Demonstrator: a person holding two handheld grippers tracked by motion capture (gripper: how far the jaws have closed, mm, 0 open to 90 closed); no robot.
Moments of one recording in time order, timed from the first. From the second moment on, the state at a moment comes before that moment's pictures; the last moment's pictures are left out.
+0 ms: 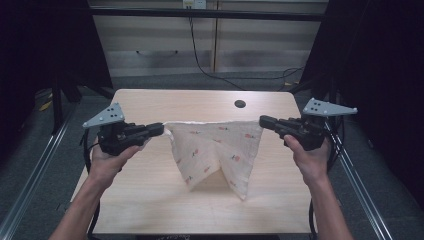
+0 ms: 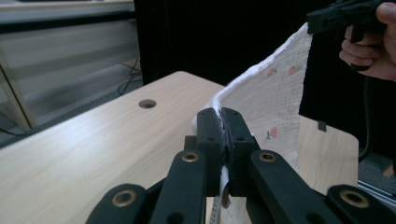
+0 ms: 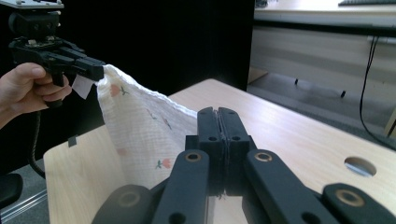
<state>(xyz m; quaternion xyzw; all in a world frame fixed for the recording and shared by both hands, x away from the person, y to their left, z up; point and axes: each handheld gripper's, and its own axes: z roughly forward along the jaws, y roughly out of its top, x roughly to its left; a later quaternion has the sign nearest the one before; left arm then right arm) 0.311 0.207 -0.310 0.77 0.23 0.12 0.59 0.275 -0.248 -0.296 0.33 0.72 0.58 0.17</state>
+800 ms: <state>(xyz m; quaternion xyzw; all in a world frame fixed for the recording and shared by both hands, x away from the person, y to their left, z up) 0.351 0.194 -0.351 0.79 0.28 0.10 0.53 0.289 -0.245 -0.336 0.36 0.74 0.54 0.16</state>
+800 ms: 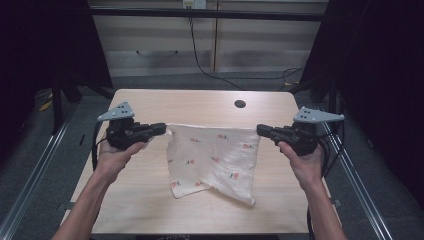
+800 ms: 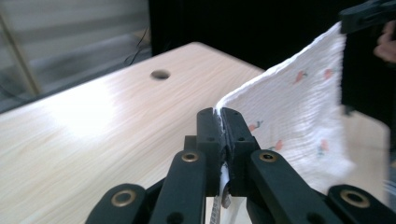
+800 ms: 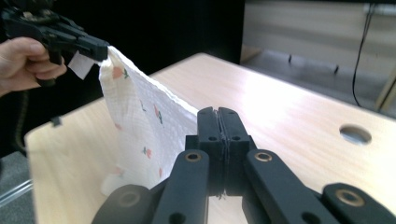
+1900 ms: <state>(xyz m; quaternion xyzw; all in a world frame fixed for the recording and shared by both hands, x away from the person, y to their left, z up) 0.402 0.195 -0.417 0.78 0.39 0.10 0.48 0.368 -0.256 -0.412 0.47 0.74 0.46 0.15</state>
